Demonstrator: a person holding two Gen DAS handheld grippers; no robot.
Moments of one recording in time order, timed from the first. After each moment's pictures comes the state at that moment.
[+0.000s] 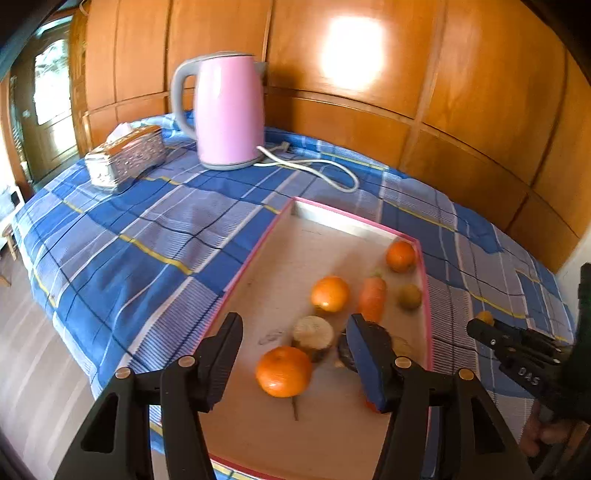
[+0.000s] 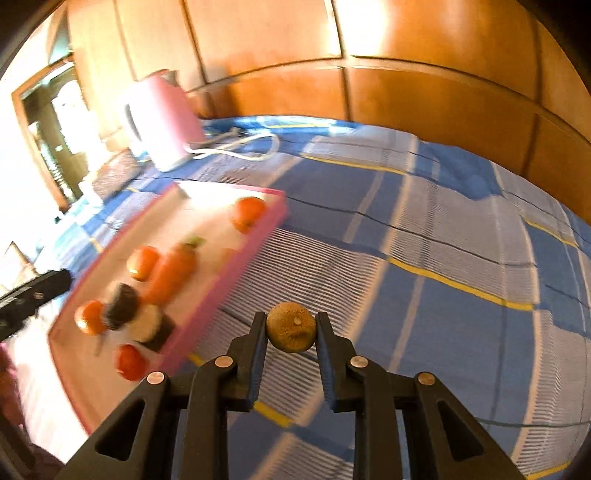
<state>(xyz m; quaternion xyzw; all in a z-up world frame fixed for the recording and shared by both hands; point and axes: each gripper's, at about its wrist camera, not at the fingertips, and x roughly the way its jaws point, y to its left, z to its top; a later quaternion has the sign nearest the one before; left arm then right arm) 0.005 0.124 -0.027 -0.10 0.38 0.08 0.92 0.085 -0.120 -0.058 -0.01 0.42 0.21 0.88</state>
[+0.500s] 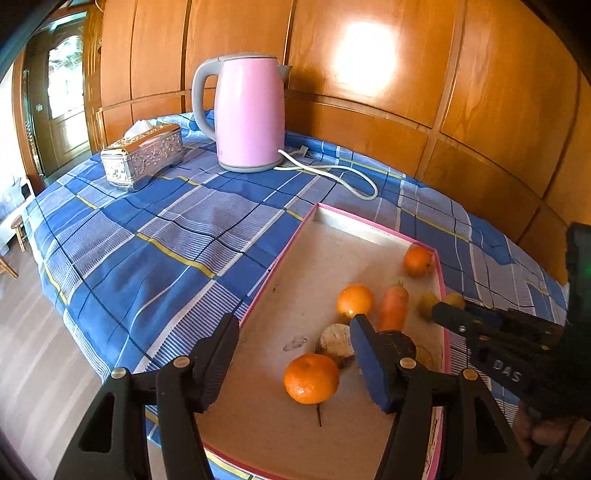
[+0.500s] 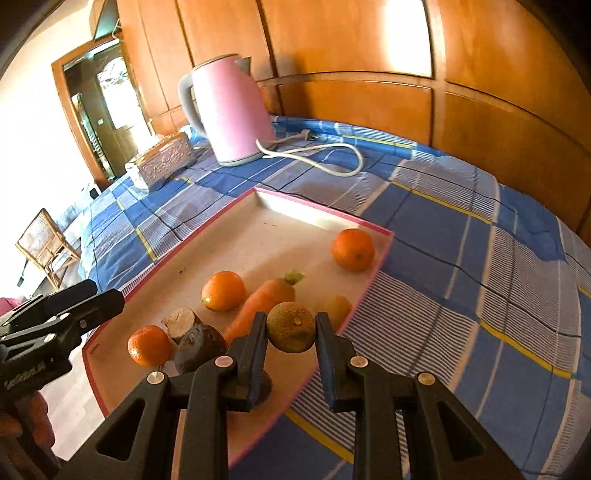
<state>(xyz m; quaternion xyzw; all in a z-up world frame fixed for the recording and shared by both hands) 0.003 0.138 -0.028 -0.10 0.37 0.10 0.92 0.098 -0.040 -0.050 -0.05 0.42 0.28 0.86</state>
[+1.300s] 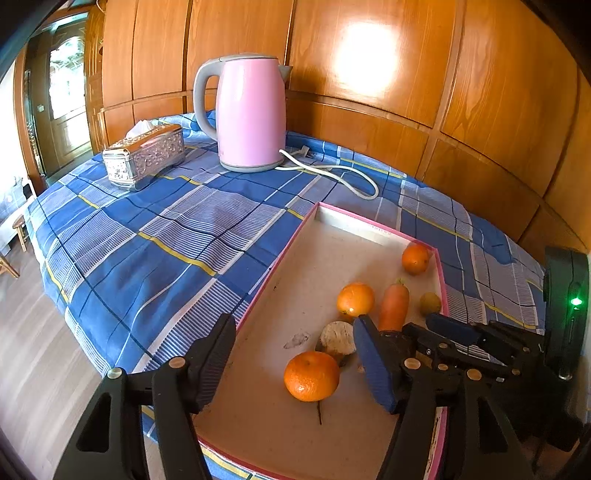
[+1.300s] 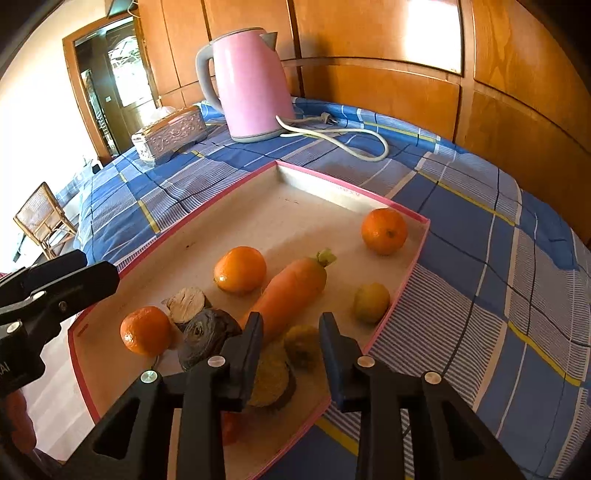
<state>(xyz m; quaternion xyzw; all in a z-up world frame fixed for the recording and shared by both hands) 0.000 0.138 -0.028 -0.10 0.37 0.10 0.92 0.085 -0.020 -0.071 -0.09 0.42 0.28 0.86</state>
